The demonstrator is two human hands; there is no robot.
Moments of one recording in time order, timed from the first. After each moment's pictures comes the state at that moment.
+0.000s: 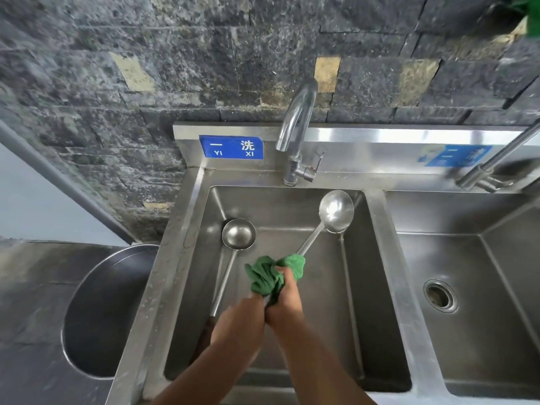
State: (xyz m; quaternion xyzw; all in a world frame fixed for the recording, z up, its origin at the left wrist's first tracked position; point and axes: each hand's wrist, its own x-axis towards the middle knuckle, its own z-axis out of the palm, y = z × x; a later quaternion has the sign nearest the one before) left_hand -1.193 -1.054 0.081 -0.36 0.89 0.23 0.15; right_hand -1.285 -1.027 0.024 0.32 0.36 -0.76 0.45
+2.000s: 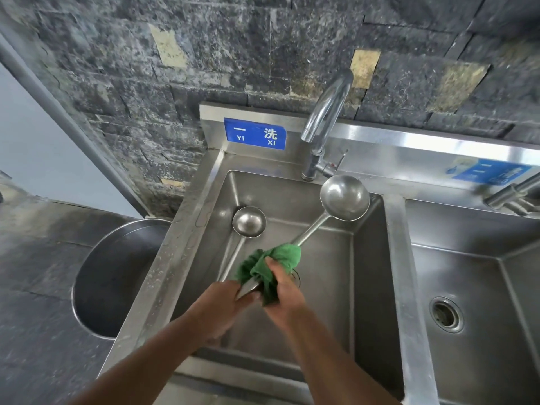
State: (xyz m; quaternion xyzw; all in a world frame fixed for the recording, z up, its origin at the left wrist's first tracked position) left_hand -1.160 -1.097 0.070 -0.38 0.85 0.34 0.12; right_hand -1.278 -1.016 0.028 0.17 0.39 -0.73 0.54
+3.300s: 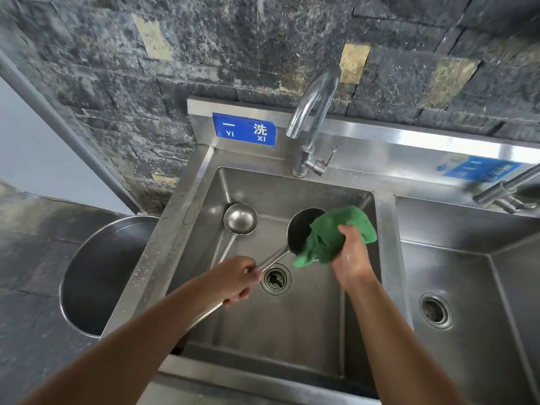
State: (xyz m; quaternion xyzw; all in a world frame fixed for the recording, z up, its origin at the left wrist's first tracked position) left_hand -1.220 -1.105 0.080 -0.32 0.76 0.54 0.19; right_hand -1.418 -0.957 0.068 0.07 0.61 -0.71 0.35
